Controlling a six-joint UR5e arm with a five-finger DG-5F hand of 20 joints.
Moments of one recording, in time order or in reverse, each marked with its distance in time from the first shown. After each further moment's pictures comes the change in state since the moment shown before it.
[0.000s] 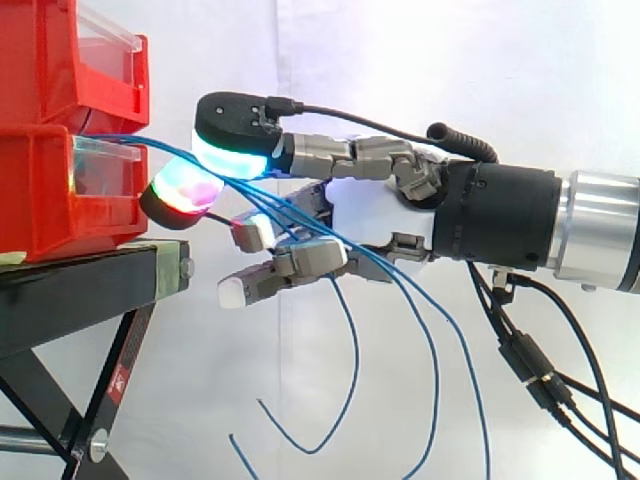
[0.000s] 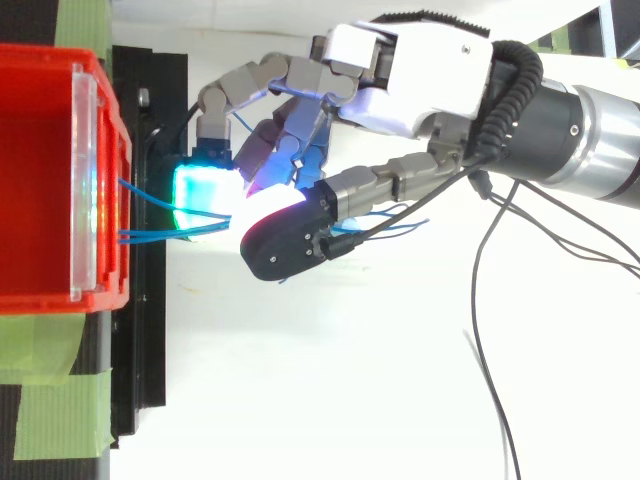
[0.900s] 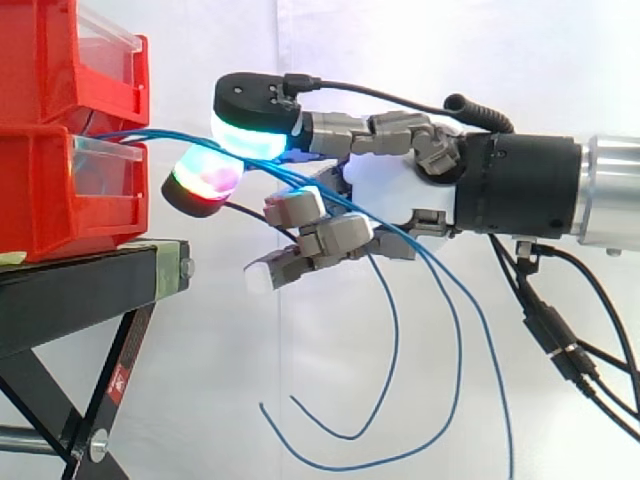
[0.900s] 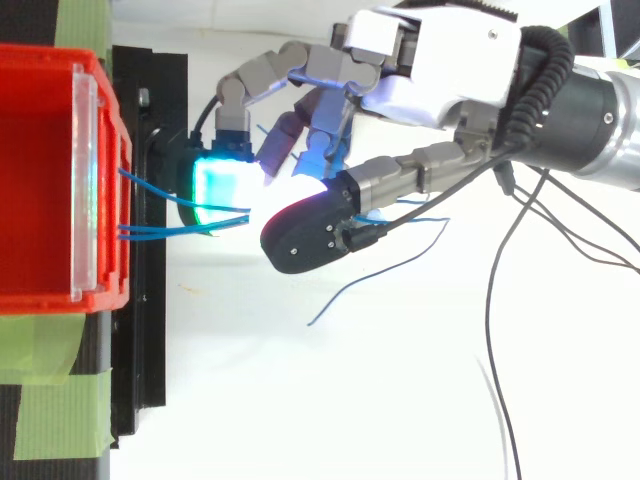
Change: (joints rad) arm -0.004 0.059 0.000 -0.120 -0.006 -0.003
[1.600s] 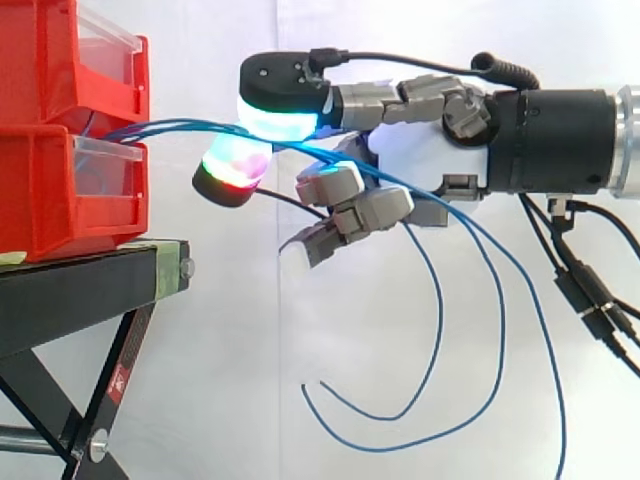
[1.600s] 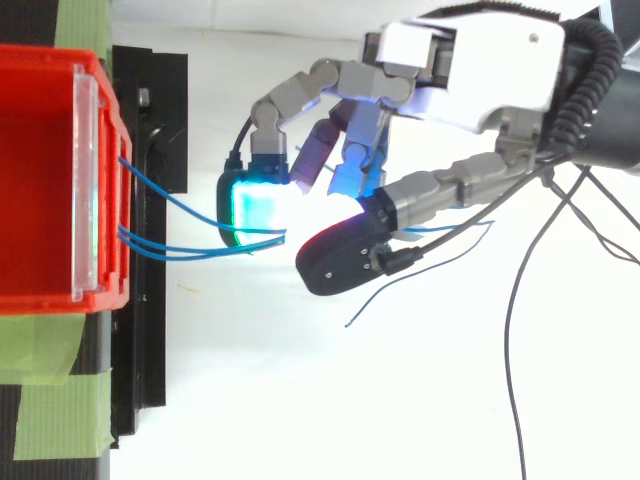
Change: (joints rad) arm -0.002 0.072 0.000 -0.128 -0.043 -0.068
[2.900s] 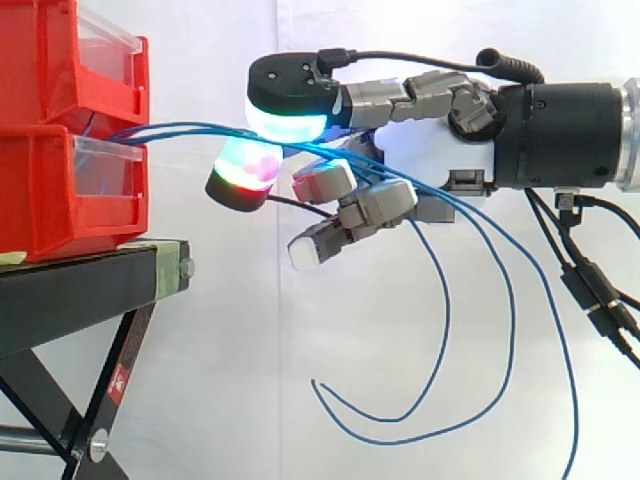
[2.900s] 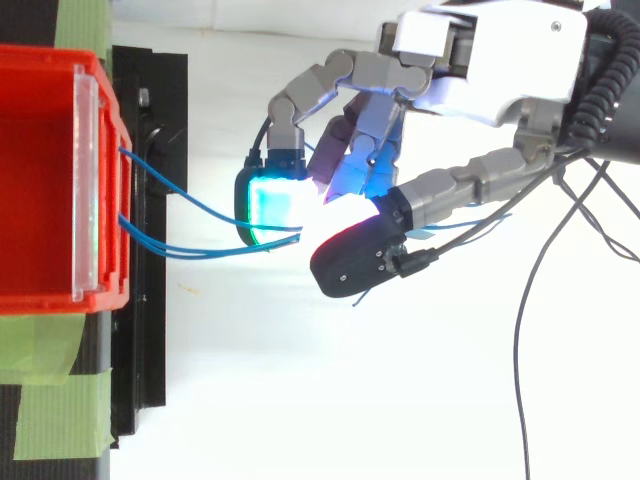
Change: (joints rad) arm 0.000 0.010 0.000 -0.024 0.005 0.031
